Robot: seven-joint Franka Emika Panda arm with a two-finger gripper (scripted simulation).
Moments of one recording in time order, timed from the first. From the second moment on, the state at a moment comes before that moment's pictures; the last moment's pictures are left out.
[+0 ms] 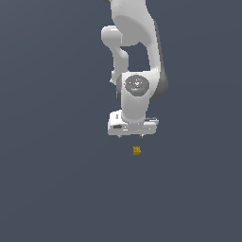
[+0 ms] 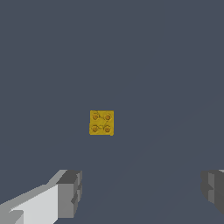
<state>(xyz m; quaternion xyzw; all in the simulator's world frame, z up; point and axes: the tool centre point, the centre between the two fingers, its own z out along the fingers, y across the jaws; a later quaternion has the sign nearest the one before) 0.004 0.045 0.122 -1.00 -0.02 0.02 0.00</state>
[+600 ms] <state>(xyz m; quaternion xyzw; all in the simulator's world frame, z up) 0.029 0.078 0.075 -1.00 0.00 0.00 0.00</state>
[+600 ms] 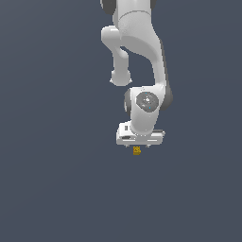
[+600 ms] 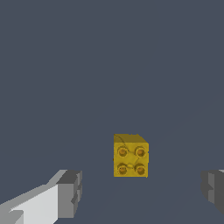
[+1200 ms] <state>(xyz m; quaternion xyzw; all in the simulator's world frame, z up) 0.031 0.080 0.053 -1.00 0.00 0.00 0.00</state>
